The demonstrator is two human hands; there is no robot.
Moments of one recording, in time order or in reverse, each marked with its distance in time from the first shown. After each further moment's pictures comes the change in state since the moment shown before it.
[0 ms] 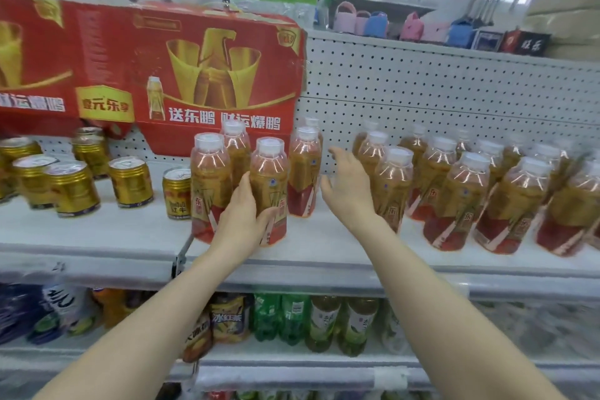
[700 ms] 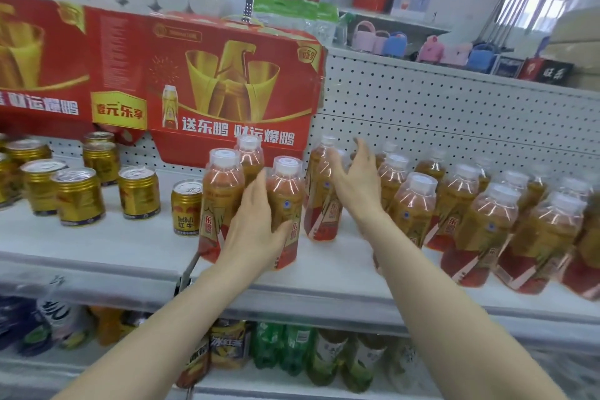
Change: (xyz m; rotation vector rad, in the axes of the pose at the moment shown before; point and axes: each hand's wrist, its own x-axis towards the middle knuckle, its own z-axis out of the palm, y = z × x) left_hand 0.008 0.016 -0.013 0.005 0.093 0.121; right_hand 0.055 -0.013 0.011 0.197 0.109 0.184
